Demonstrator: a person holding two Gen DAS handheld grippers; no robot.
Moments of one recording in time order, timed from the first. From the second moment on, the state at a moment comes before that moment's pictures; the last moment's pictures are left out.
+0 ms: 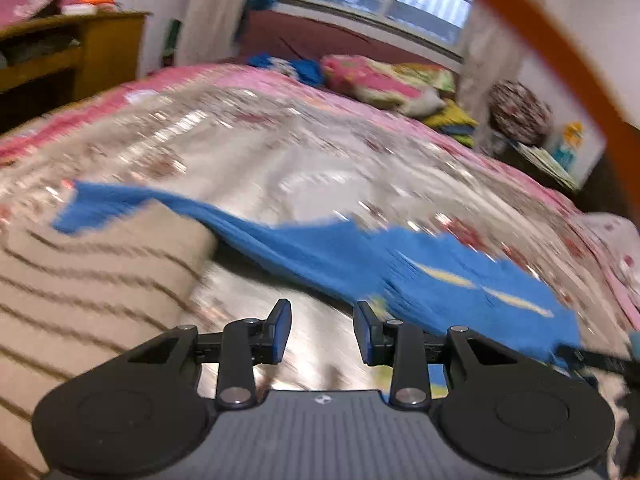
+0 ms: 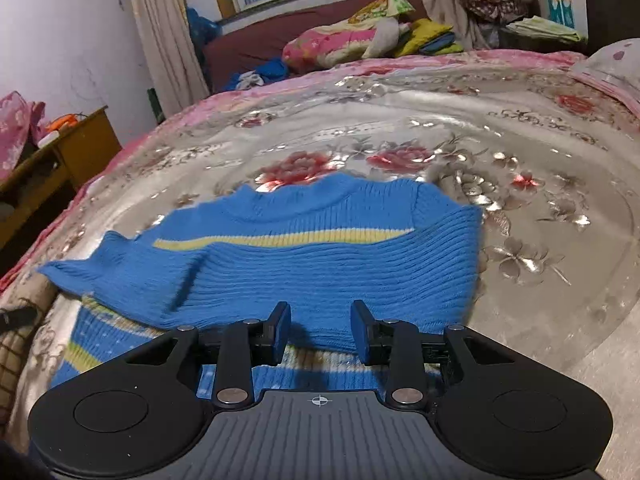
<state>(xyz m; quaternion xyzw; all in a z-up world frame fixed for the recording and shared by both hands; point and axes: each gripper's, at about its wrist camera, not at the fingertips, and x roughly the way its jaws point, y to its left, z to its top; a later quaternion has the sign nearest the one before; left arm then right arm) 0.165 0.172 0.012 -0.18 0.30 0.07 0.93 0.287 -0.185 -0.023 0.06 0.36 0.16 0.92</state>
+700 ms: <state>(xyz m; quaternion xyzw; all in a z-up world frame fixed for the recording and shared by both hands) 0.191 0.347 -0.014 -0.33 0.31 0.22 0.87 0.269 -0.131 -0.002 0.06 0.34 0.23 0.91</state>
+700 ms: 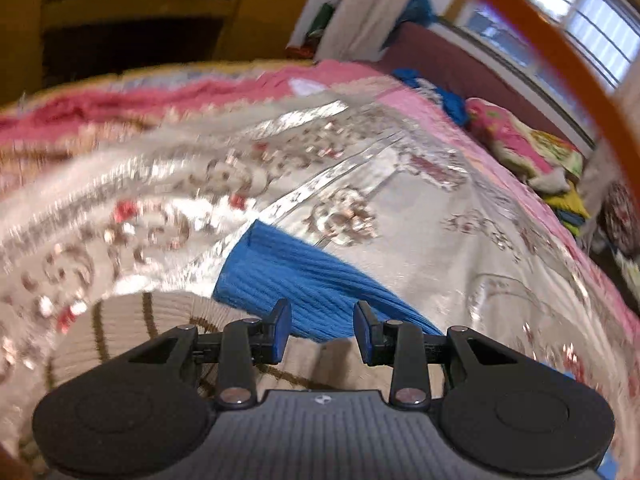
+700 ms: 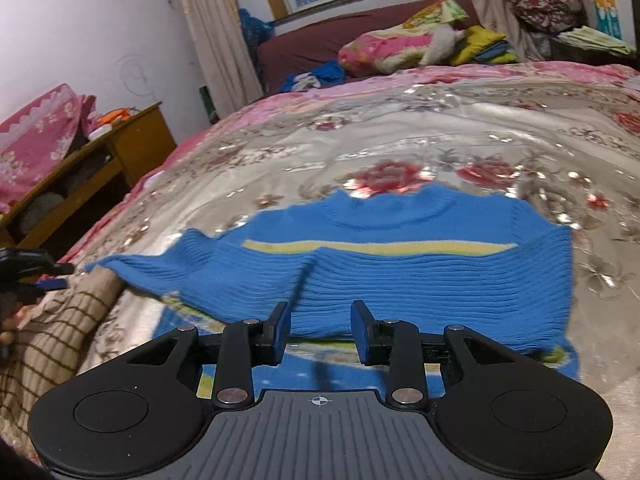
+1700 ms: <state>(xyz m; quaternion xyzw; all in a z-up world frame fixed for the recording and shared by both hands) 0.230 0.364 -0.041 -0.43 0.31 0.30 0.79 0.258 -0.105 -0.003 0.07 0.36 0.27 0.89</state>
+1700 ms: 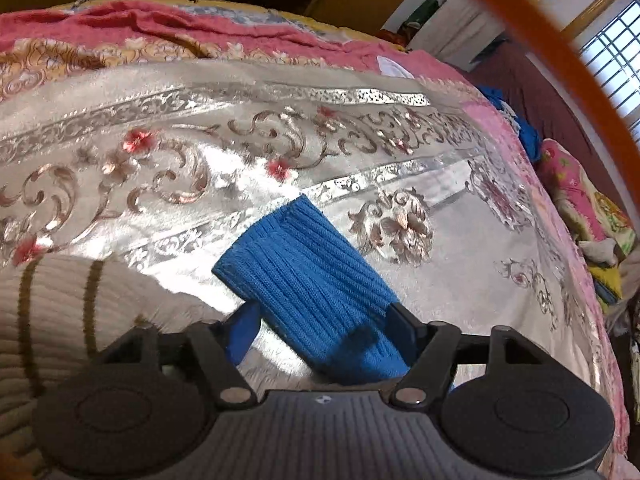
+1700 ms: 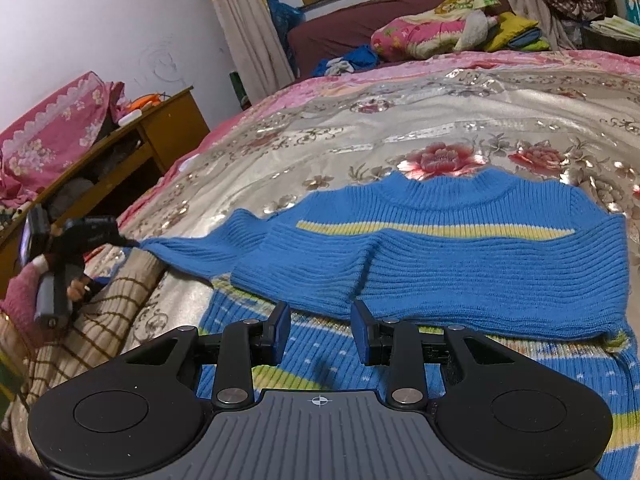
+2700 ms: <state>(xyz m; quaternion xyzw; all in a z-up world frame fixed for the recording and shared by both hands) 0.252 0.090 -0.007 -0.19 0.37 -0.15 0.90 0.273 -0.138 0.001 0.11 0.36 0.23 0.90</state>
